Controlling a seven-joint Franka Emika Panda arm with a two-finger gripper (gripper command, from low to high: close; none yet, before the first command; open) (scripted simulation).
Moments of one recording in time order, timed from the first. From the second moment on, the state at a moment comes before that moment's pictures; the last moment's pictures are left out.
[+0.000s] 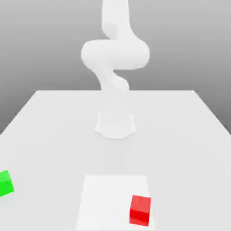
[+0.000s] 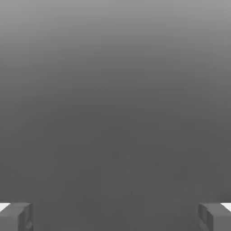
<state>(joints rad) -0.01 -0.71 0.02 -2.32 0.00 2.34 0.83</state>
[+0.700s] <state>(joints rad) 0.00 0.06 0.12 -2.49 -0.04 2.65 1.12</state>
